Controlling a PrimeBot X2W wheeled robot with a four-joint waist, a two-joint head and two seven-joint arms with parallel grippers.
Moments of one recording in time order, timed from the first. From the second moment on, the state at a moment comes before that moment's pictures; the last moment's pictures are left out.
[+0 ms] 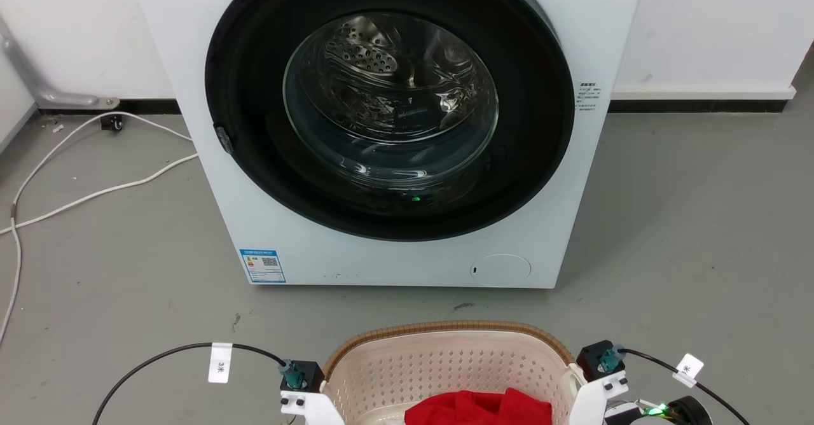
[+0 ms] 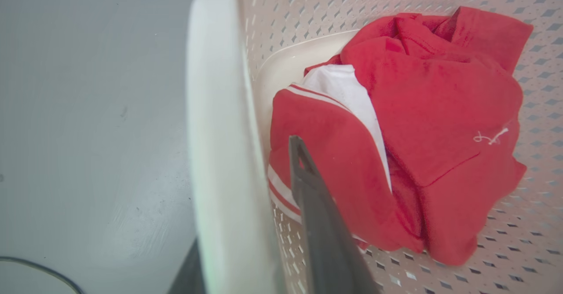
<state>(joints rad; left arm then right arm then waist) -0.51 0.13 -1.20 1.20 -1.22 -0.11 0.13 -0.51 -0.11 0.87 1.29 0.65 0.13 0.06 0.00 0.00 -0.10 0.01</state>
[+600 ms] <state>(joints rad) -0.51 0.13 -1.22 1.20 -1.24 -0.11 0.12 -0.51 -0.11 0.91 1.29 0.69 0.13 0.04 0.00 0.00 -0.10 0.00</state>
